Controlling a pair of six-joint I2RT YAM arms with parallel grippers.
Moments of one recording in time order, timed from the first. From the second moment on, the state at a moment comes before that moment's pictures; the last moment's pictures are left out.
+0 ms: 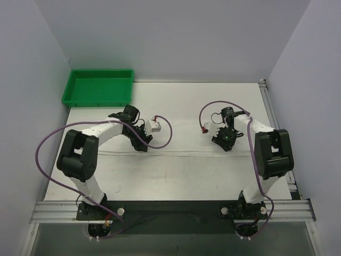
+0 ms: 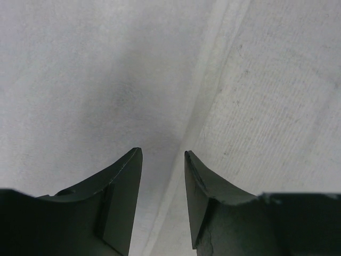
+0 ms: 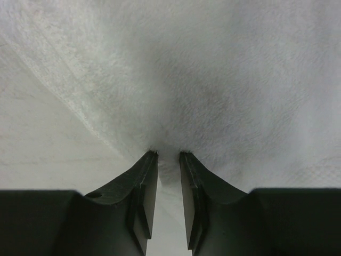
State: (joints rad) left arm -0.36 1.74 1.10 -0.64 0.55 0.73; right arm 0.17 1.73 1.05 -0.80 -0.10 -0.99
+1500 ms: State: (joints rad) left arm -0.44 1.68 1.08 -0.61 0.47 0.82; right arm 0.15 1.67 1.09 -0.84 -0.10 -1.00
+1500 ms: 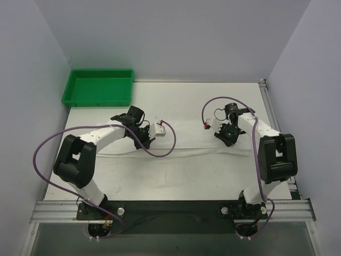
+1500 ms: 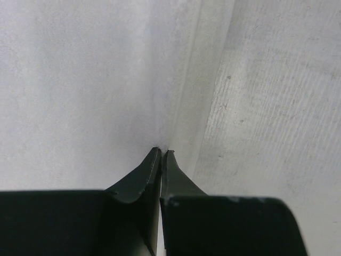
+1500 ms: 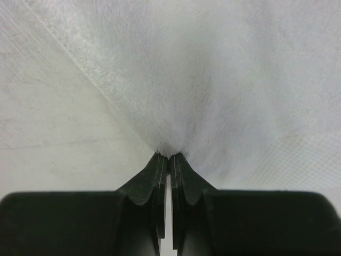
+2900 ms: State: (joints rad) left arm -0.43 1.69 1.08 -0.68 0.47 0.82; right arm 0.13 1.77 1.11 -0.89 -0.08 -1.00
